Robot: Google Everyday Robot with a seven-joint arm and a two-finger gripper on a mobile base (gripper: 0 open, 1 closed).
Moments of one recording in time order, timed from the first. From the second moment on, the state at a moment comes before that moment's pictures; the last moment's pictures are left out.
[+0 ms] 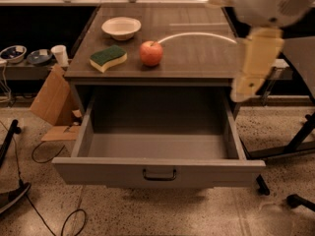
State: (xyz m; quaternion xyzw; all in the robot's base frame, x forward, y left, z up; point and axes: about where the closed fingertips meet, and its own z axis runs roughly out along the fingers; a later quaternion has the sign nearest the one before) arm 0.453 -0.117 1.032 -0.74 0.64 -0.05 0.21
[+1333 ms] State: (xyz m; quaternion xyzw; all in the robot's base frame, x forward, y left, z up) arm 0.528 0.041 0.991 -0.82 0.54 -0.04 0.16
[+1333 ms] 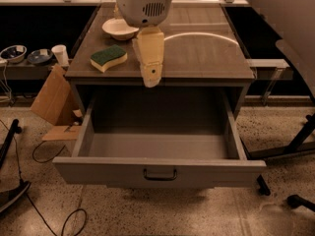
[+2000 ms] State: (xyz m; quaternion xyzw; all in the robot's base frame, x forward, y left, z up) arm 0.535 0.038 0.982 -0.81 0.57 -0.05 0.16
